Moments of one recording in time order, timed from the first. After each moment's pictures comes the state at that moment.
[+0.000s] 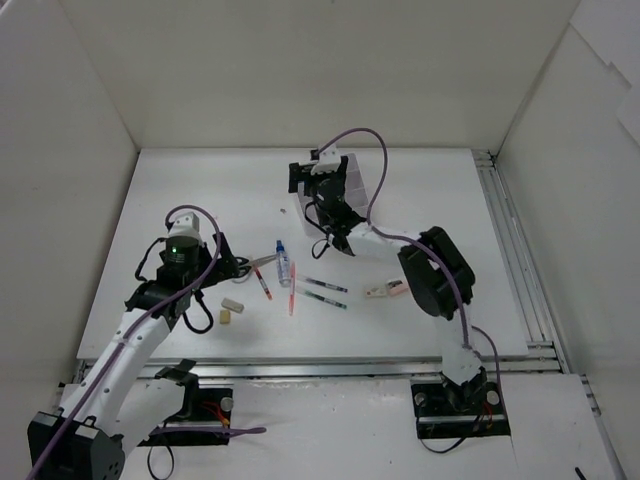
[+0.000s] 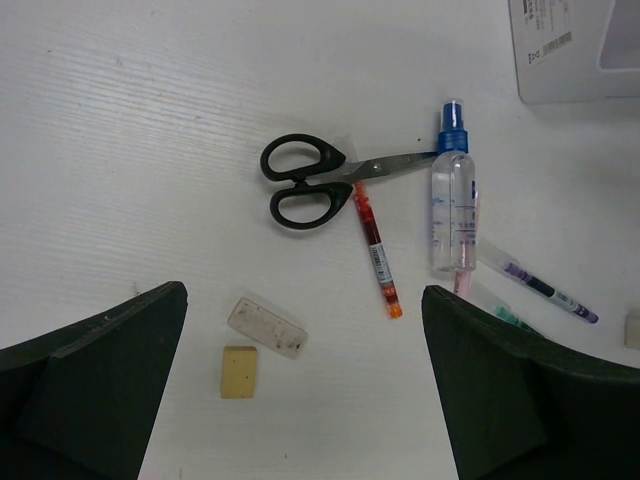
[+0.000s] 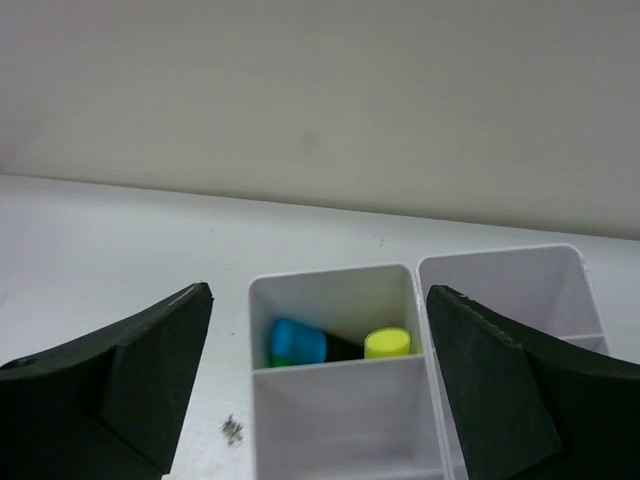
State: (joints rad) left arm -0.24 0.90 0.71 -0.46 -0.13 -0.48; right arm 0.66 2.18 1.46 0.80 0.45 0.05
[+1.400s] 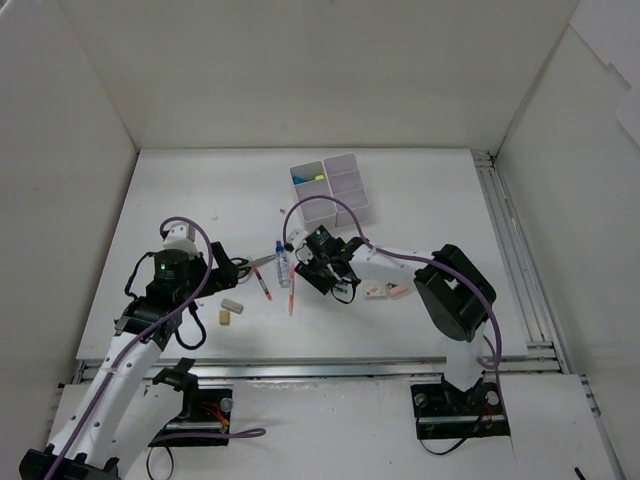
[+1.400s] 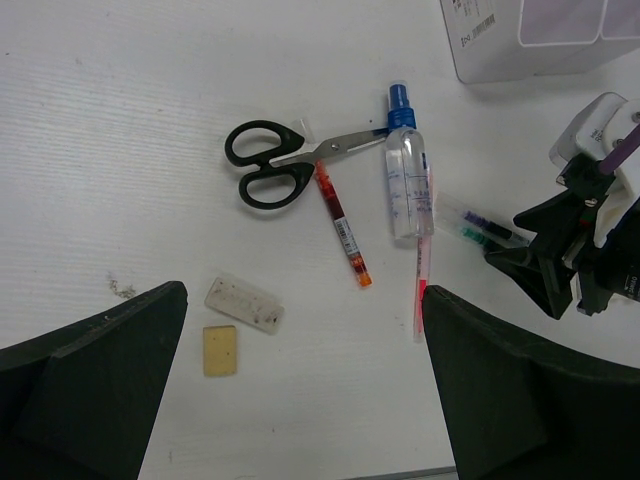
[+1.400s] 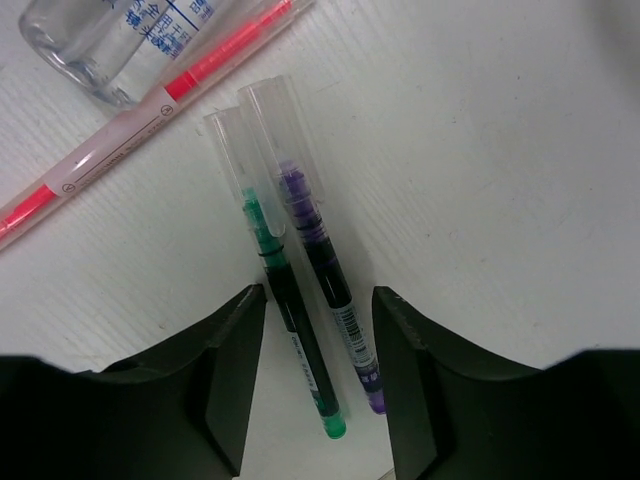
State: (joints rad) left arm -0.24 0.73 0.66 -0.49 -0.04 -0.46; right arm 0.80 1.89 1.18 -0.32 0.03 -0.19
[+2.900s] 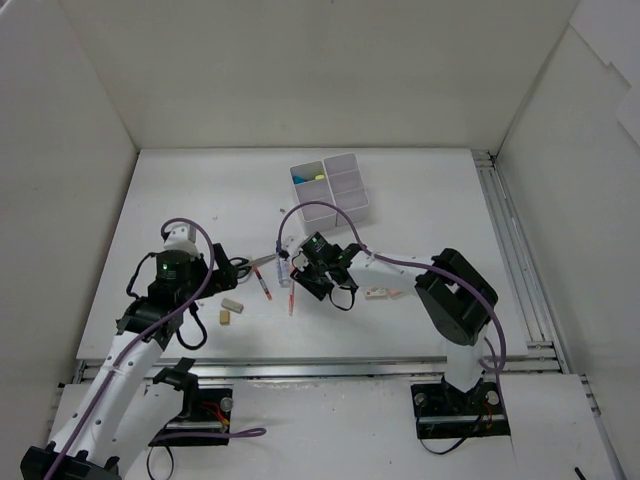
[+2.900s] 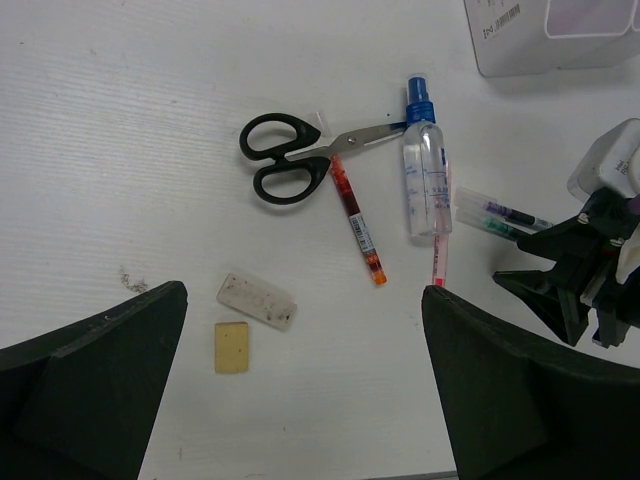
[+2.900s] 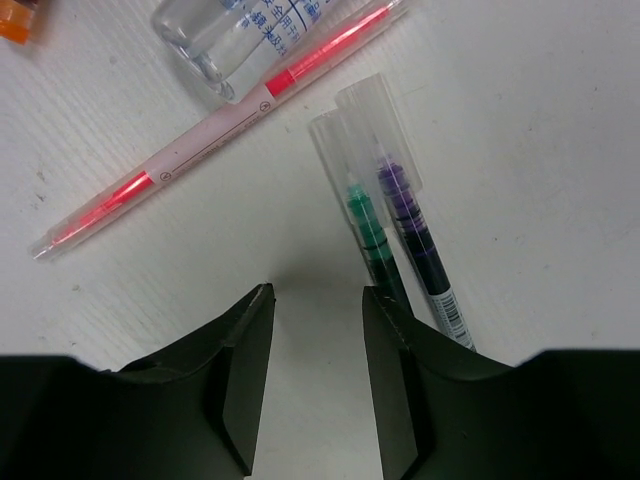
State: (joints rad) left arm -0.24 0.74 0.64 -0.49 -0.06 -0.46; right arm 0.85 1.87 1.15 -0.30 0.00 -0.15
